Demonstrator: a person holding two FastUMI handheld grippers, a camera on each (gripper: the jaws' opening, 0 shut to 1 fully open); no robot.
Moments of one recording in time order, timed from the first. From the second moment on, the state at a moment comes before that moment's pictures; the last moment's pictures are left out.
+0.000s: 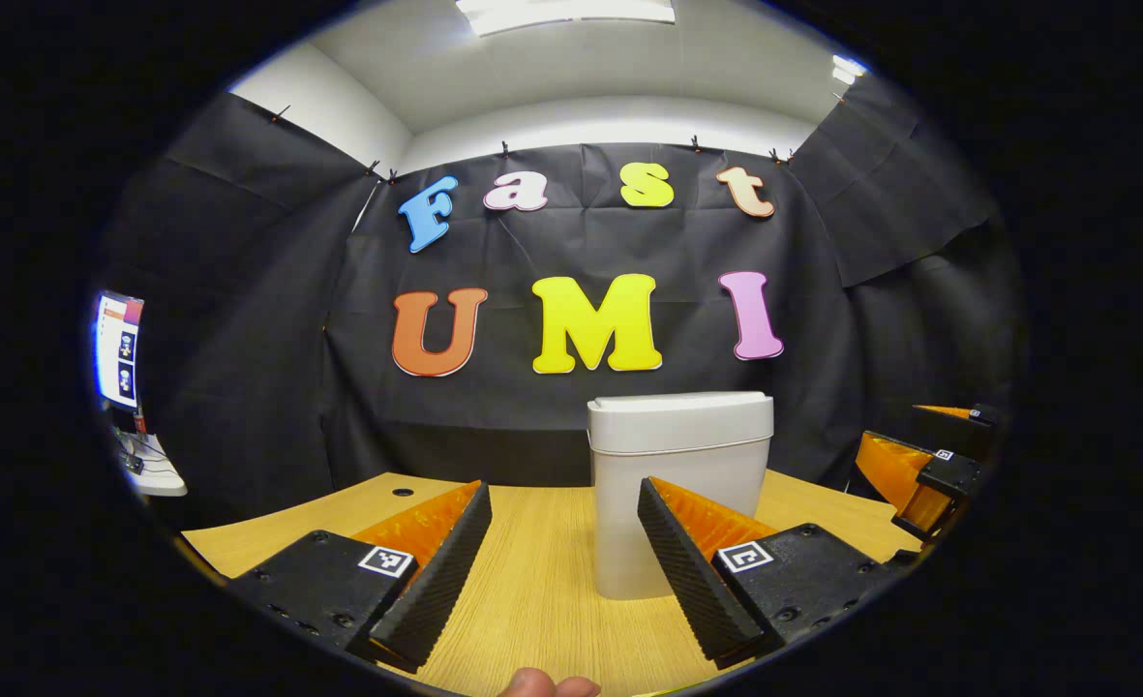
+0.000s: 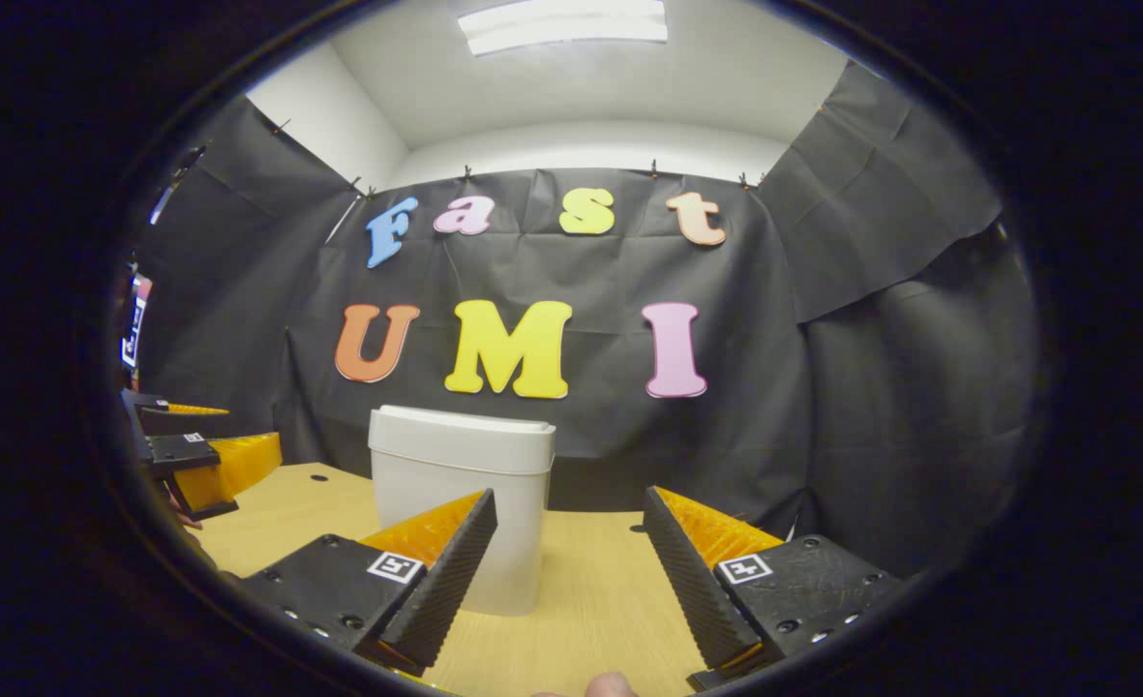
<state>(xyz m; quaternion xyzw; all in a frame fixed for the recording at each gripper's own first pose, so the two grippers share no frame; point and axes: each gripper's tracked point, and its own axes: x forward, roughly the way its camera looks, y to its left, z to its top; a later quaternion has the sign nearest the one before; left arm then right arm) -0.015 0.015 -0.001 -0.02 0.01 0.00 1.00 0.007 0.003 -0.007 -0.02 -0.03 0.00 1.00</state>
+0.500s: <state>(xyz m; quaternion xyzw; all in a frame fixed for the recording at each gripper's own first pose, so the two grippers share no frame) -0.012 0.016 -0.008 -0.01 0.01 0.00 1.00 0.011 0.015 -0.017 -0.03 -0.01 0.00 1.00</state>
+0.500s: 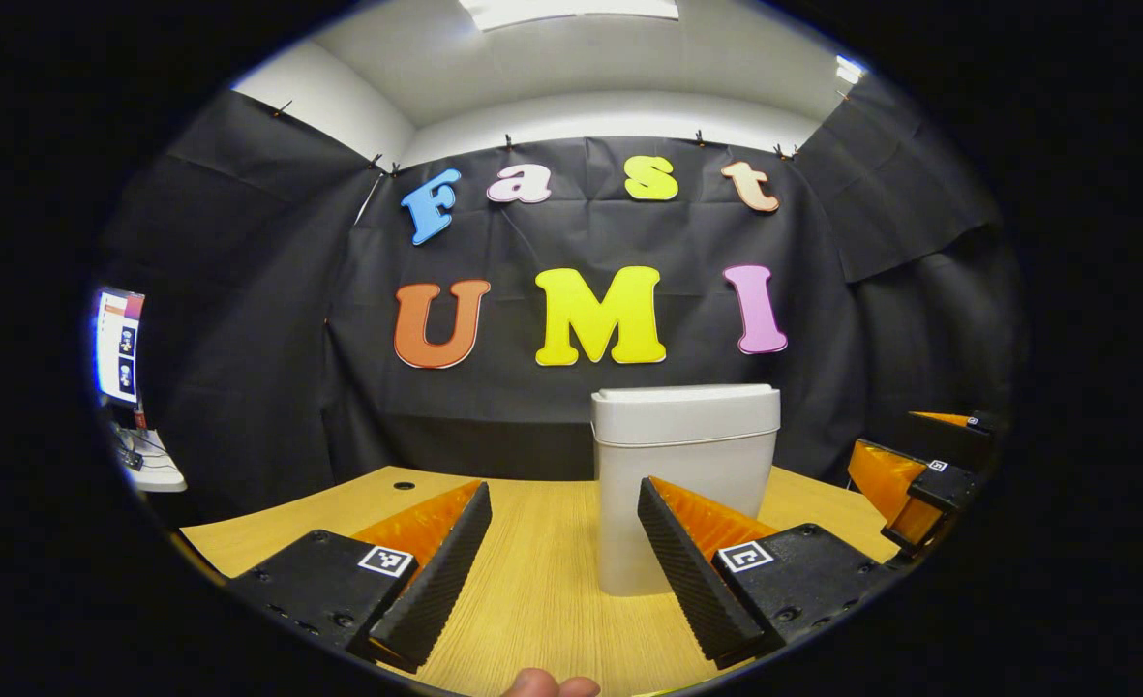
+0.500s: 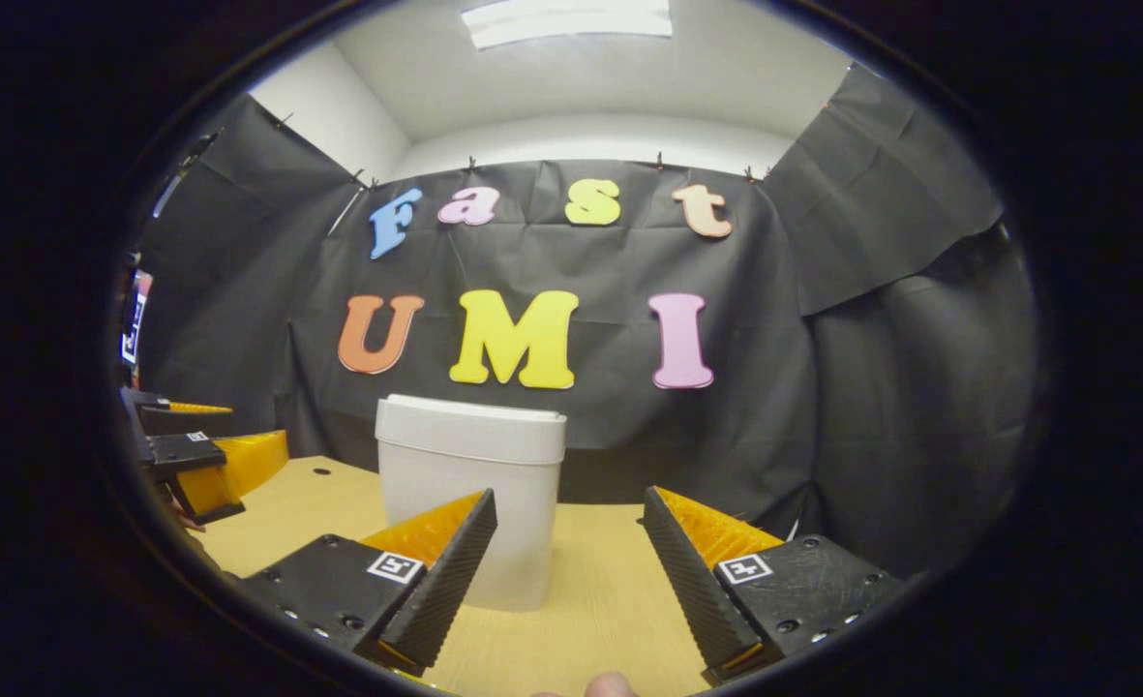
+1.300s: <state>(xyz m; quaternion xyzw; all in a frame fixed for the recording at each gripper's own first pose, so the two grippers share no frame) -0.014 0.012 -0.002 -0.01 0.01 0.00 1.00 0.006 0.014 -0.014 -0.02 -0.01 0.00 1.00</state>
